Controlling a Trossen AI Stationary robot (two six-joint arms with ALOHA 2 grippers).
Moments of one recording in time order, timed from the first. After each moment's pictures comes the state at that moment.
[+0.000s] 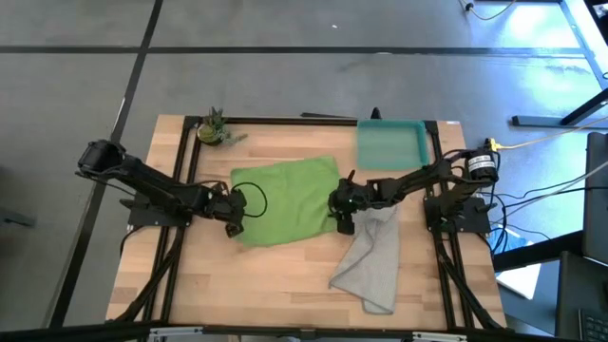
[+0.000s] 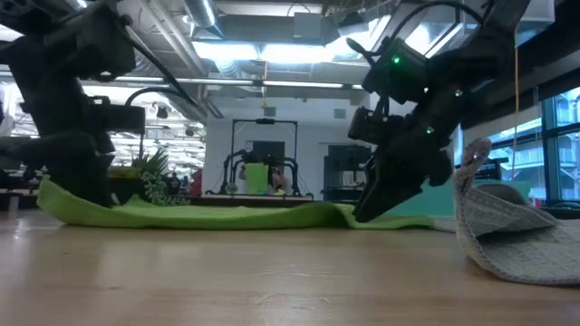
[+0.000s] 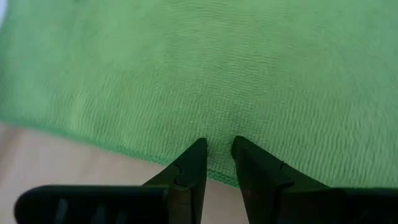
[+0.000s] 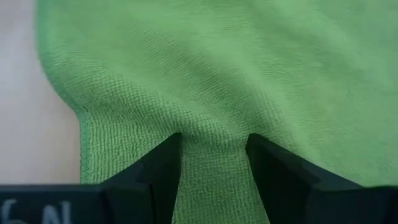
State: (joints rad) left arm -0.25 1.25 0.41 -0.46 -0.32 -0.65; right arm -0.04 1.72 0.69 0.14 0.01 0.03
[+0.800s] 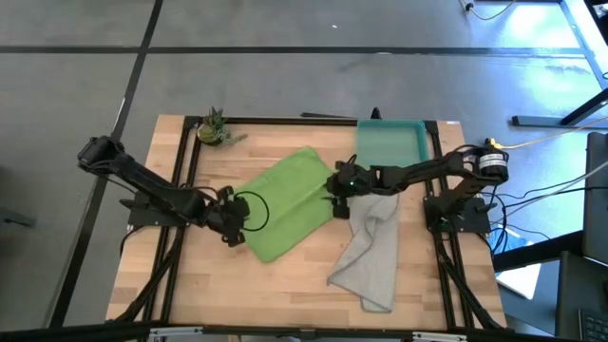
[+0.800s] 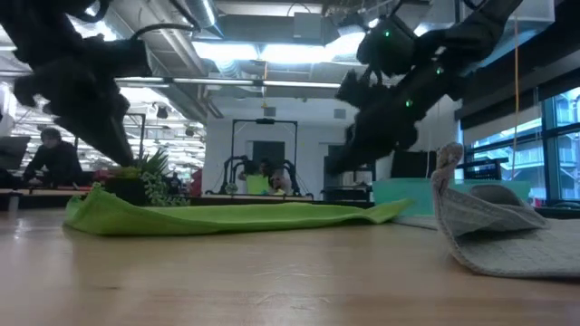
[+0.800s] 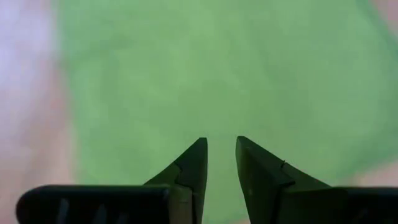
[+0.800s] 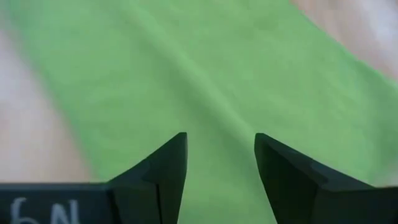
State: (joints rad) left arm -0.40 1.18 0.58 -0.57 -0.50 -0.63; right arm -0.10 1.63 0.75 0.17 -0.03 -0.14
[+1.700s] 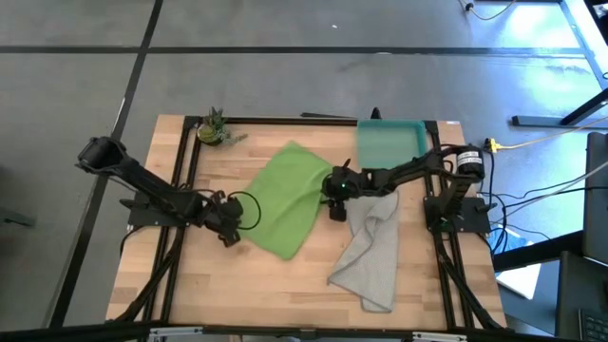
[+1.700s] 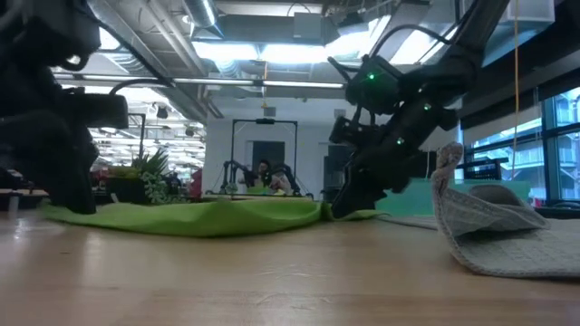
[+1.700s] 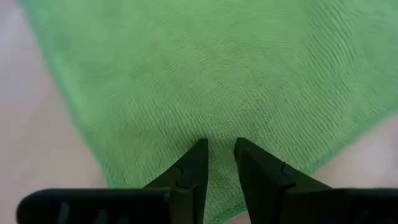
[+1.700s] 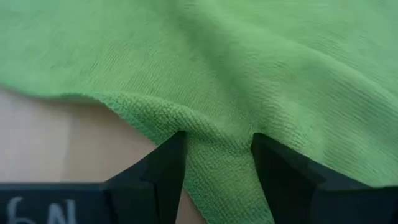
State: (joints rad) left arm -0.41 1.20 0.37 -0.35 -0.33 -0.81; right arm -0.16 1.81 0.75 0.21 -0.02 -0.09
